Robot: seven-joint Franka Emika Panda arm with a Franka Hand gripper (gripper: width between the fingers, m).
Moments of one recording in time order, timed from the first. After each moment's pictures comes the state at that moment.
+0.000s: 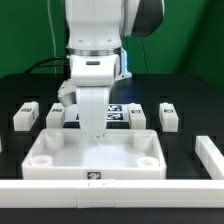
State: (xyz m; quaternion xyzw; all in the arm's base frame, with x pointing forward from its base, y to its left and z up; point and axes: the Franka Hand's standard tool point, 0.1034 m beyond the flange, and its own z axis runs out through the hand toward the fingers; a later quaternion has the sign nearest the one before) arm 0.496 -0.032 0.014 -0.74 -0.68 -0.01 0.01
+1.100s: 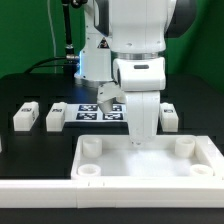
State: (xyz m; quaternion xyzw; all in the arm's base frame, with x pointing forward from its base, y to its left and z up) arm 0.523 0.032 0.013 -0.72 -0.69 -0.01 0.01
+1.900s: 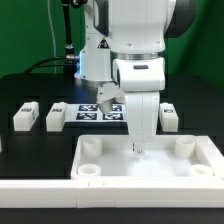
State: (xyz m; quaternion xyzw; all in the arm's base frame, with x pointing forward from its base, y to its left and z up) arm 0.523 0.032 0.013 -0.73 -0.69 -0.01 0.01
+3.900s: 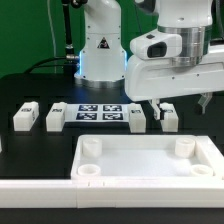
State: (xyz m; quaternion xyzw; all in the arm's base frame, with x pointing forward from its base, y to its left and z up) arm 0.489 0.117 0.050 -1.00 -0.08 0.02 0.03
